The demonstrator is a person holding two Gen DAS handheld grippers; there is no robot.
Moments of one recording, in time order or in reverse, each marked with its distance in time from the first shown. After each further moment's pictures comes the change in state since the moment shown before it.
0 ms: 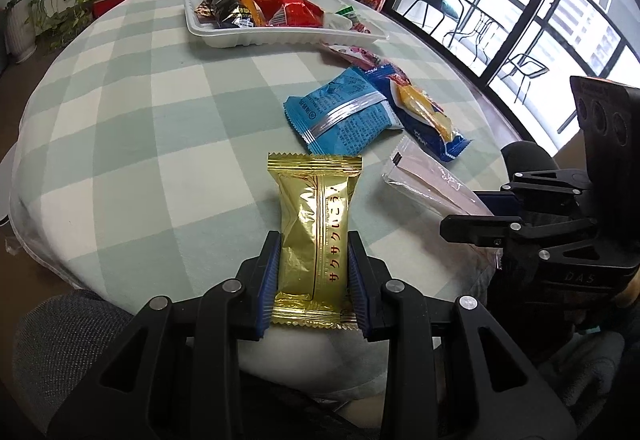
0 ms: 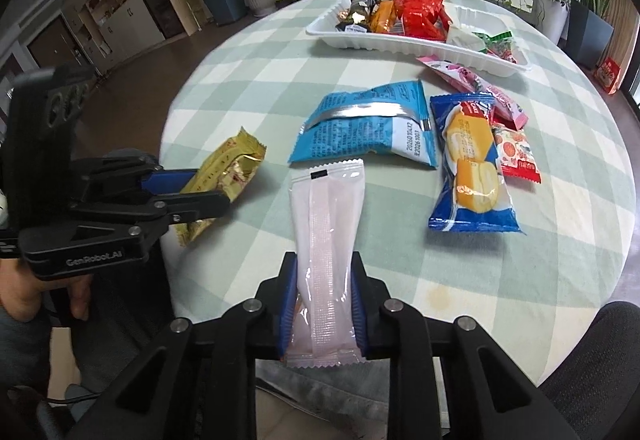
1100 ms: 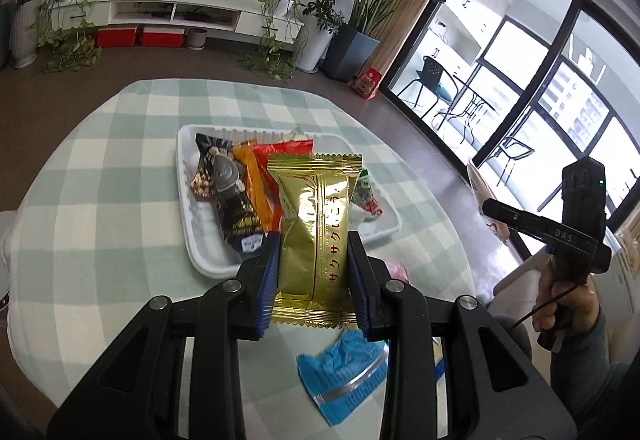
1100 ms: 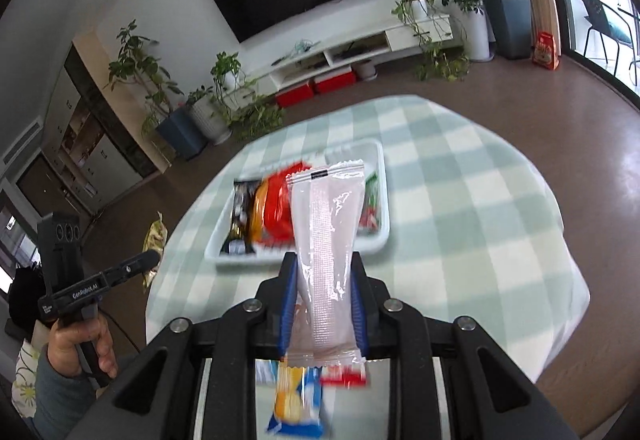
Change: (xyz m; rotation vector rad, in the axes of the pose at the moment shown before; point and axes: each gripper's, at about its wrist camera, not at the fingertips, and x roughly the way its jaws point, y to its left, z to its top) left arm -0.009 0.046 0.209 -0.105 -0.237 -0.087; right arm -0.084 -0.170 0.134 0.299 -0.369 -0.010
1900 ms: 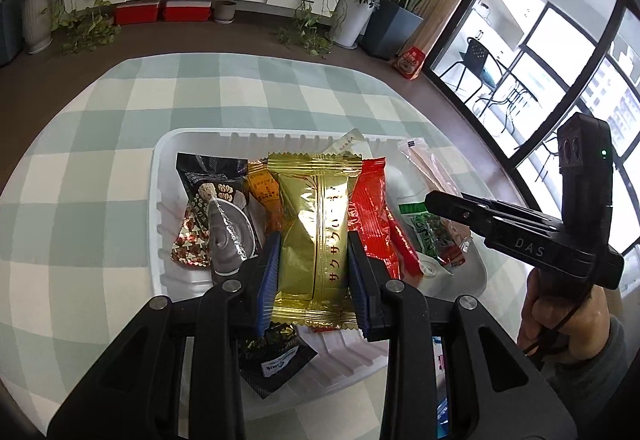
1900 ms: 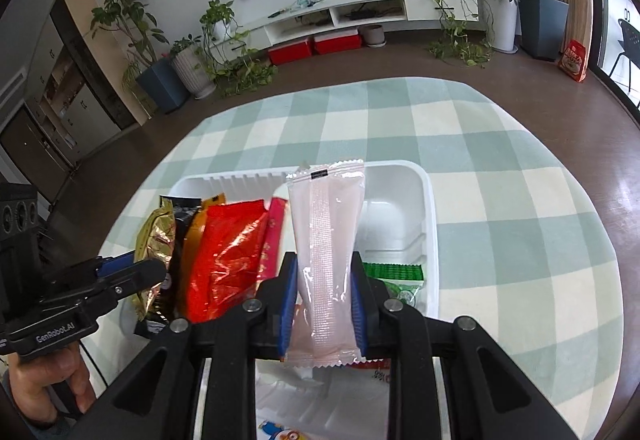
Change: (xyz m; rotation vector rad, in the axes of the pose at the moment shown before) left arm 0.145 0.040 0.049 -0.045 0.098 0.138; right arm 0.184 0.002 0.055 -0.113 0.179 -0.087
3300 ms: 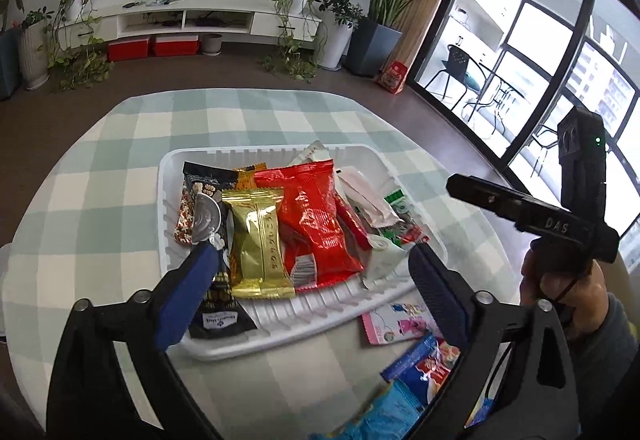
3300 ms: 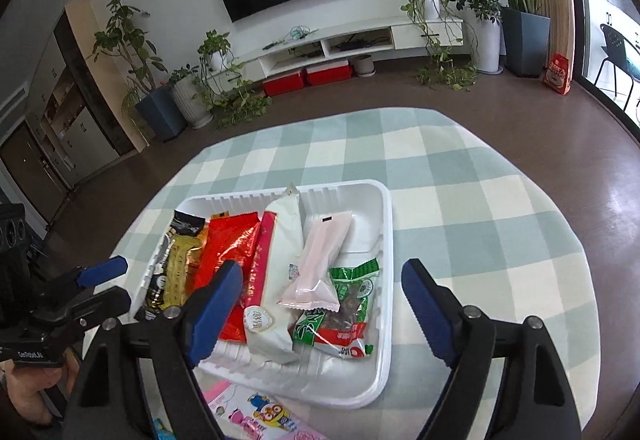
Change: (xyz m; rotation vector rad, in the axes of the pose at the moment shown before) left arm -0.069 -0.036 -0.032 0.099 -0.097 -0.015; right arm -0.077 -0.014 -0.022 0.029 -0.167 0.019
